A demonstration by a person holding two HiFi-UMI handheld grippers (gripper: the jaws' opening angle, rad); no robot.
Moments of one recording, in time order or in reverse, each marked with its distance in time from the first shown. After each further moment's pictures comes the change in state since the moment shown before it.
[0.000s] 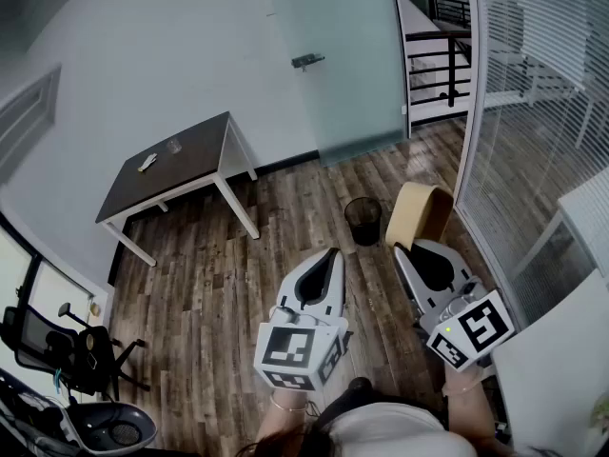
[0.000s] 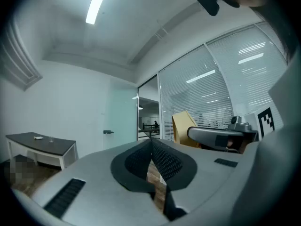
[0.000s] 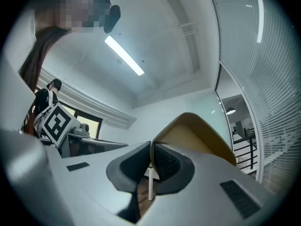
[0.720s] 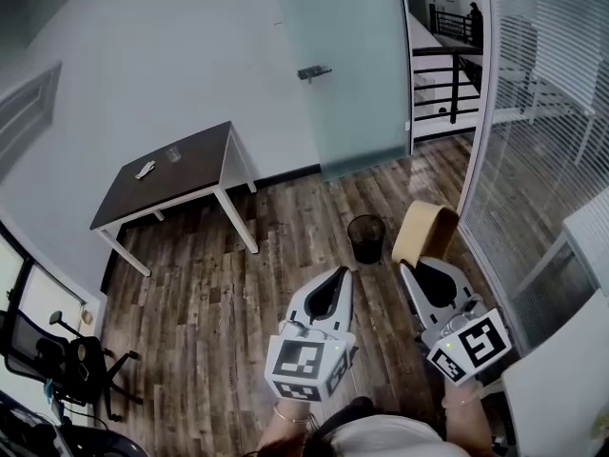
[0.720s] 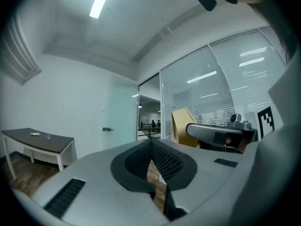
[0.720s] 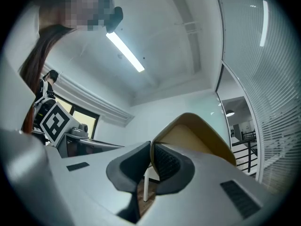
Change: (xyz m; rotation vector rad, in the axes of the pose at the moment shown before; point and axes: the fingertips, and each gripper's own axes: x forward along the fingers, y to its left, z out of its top) left arm 0.031 0.066 -0.026 -0.026 0.016 -0.024; right arm 0.069 -0.005 -0.031 -0.035 0.008 -0.028
